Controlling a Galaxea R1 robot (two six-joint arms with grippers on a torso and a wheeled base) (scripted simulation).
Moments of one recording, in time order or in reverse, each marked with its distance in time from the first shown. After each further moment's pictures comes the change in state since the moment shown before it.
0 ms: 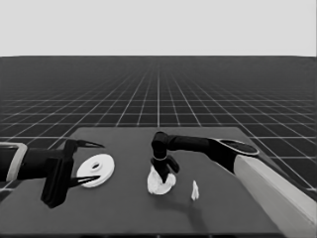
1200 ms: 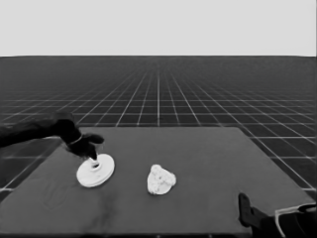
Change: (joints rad) left arm 0.245 0.435 -0.868 -0.088 0.743 -1.027; right arm -0.243 -1.299 1.336 -0.416 0.327 -2.081
